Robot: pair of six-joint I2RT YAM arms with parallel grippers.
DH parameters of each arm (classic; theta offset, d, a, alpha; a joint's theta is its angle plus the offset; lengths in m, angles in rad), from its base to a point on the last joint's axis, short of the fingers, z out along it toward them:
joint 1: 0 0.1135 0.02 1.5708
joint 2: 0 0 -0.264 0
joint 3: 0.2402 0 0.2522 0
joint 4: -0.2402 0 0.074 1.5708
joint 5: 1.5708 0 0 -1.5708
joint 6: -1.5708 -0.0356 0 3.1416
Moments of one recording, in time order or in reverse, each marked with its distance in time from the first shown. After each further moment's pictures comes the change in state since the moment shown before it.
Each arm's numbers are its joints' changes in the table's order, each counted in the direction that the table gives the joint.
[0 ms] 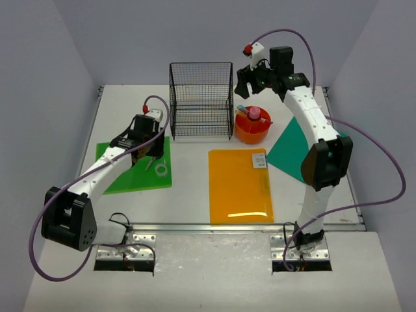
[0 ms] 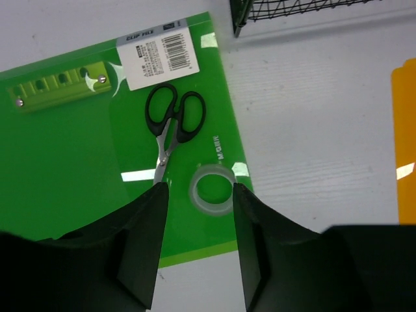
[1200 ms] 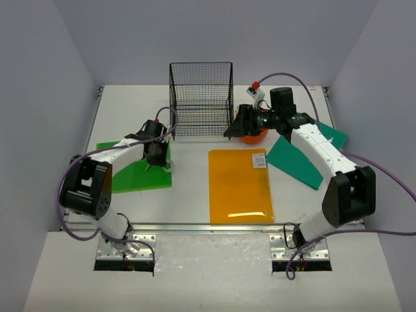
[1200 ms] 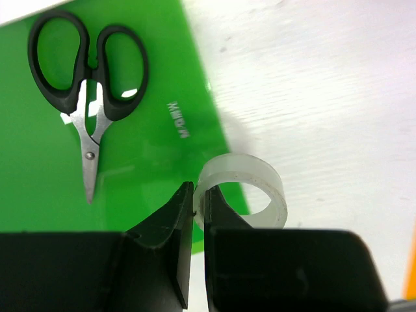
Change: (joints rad) left arm 0.029 -0.305 0.006 -0.020 0.163 -0.011; right arm 0.061 0.454 -0.714 0.165 -0.359 -0.564
